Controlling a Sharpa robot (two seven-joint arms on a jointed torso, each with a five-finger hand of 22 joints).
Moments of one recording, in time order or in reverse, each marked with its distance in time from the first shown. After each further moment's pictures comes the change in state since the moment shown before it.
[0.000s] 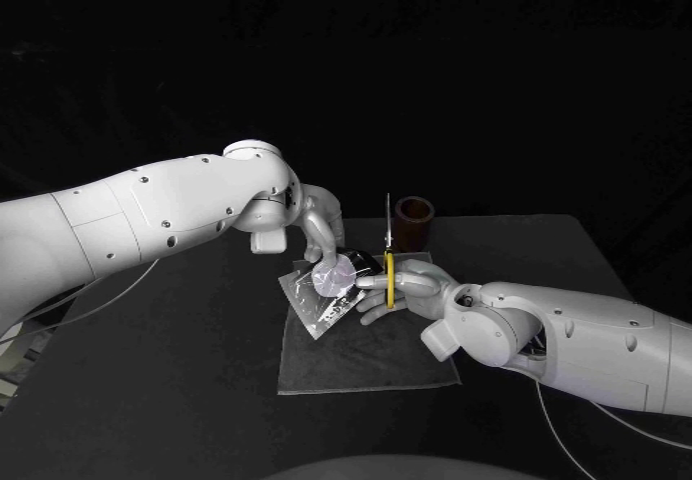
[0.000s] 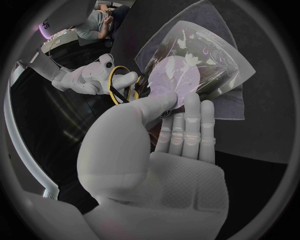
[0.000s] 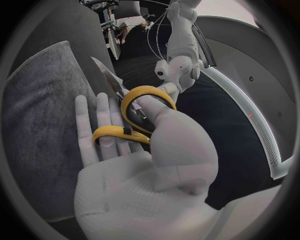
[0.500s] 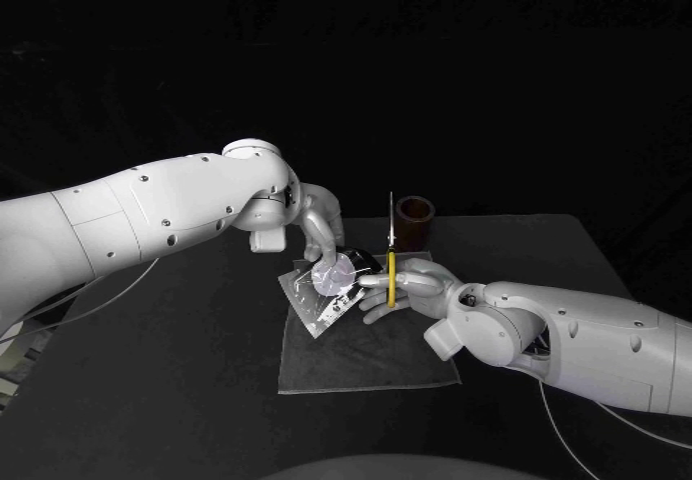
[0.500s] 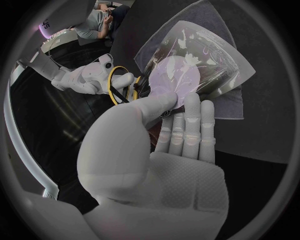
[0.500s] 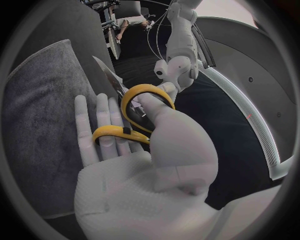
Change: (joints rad) left arm 0.000 0.000 0.000 -0.004 0.001 0.001 0.000; left_hand 0.002 0.001 0.000 0.000 -0.001 -0.002 -0.002 0.002 0.002 0.000 0.000 0.000 0.000 -0.002 -0.002 0.000 0.000 -0.001 0.000 0.000 0.000 0.000; right arm 0.000 -0.008 0.000 0.000 -0.009 0.003 0.009; right_hand 0.014 0.008 -0.052 0.022 -0.010 -0.014 -0.004 0.025 0.017 -0.010 0.000 0.033 0.000 -0.011 0.004 0.007 -0.006 -0.001 0.015 0.007 -0.025 -0.026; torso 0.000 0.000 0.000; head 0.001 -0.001
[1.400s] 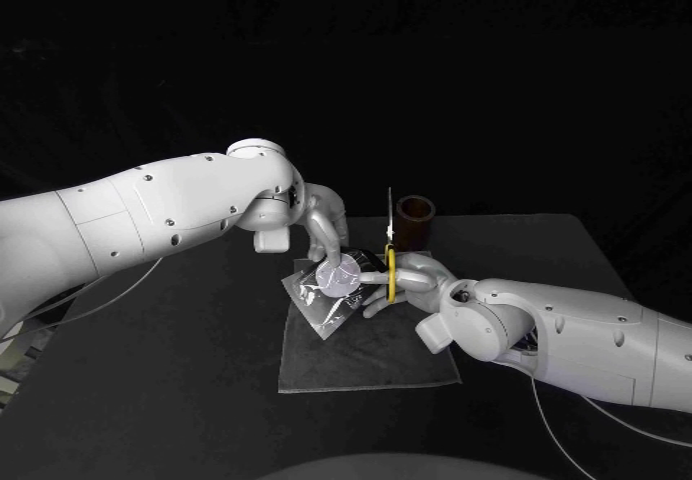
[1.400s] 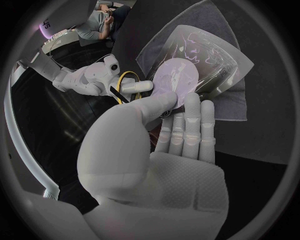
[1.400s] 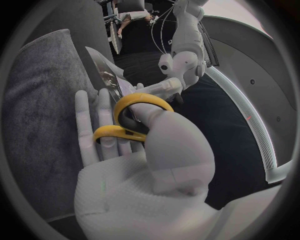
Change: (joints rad) left arm 0.000 0.007 0.000 0.008 0.006 -0.001 0.002; left_hand -0.002 0.004 0.003 -0.003 0.003 0.002 0.002 -0.004 0.004 0.000 0.000 -0.002 0.000 0.000 0.000 0.000 -0.001 -0.006 0.000 0.000 0.000 0.000; right arm 0.000 0.043 0.000 -0.040 0.003 -0.066 0.015; right_hand 0.084 0.142 0.193 0.006 -0.010 0.164 -0.045 0.068 0.025 0.173 -0.069 0.037 0.002 0.149 -0.082 0.077 0.022 -0.008 0.084 -0.045 0.114 0.057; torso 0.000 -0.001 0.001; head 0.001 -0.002
